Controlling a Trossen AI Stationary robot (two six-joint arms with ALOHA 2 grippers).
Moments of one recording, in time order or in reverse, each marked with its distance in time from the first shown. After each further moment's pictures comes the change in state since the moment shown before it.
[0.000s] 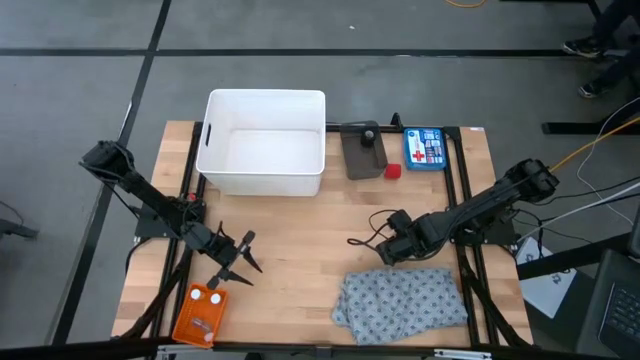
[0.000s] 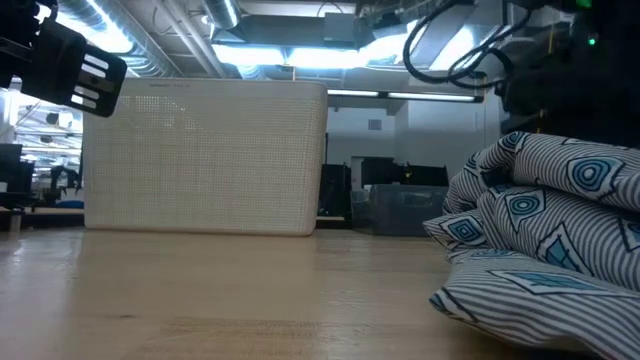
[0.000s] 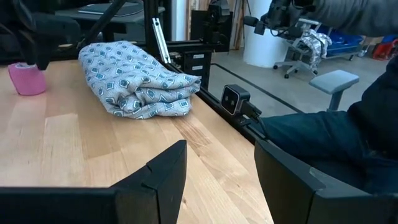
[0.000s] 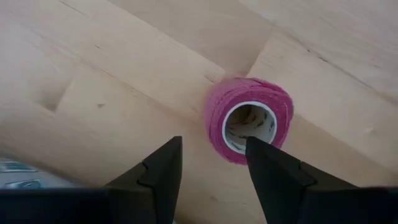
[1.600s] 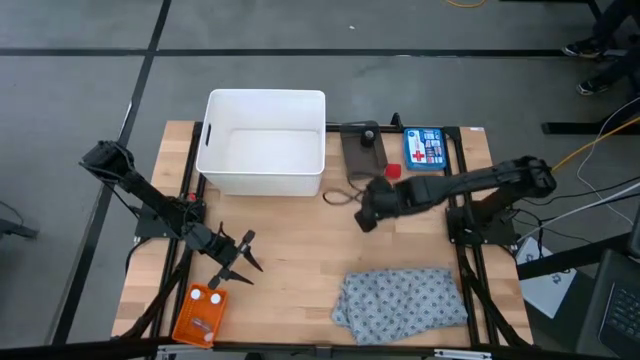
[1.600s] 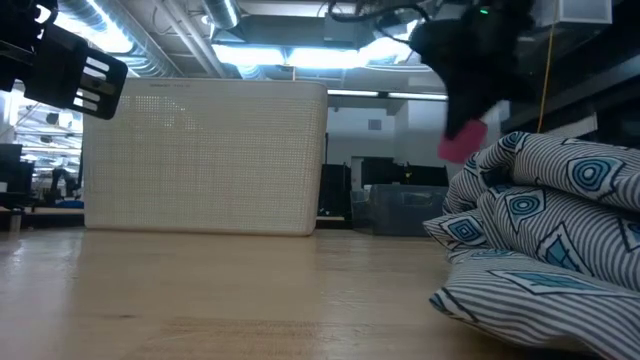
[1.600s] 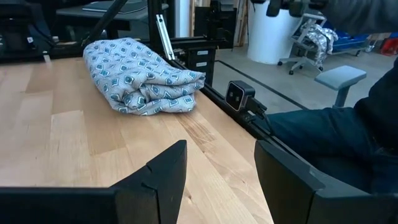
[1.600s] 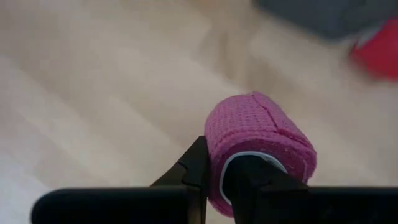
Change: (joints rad) left arm 0.000 0.000 0.000 -0.015 -0.015 0.009; right arm -0.298 -0.005 0.251 0.005 0.108 -0.441
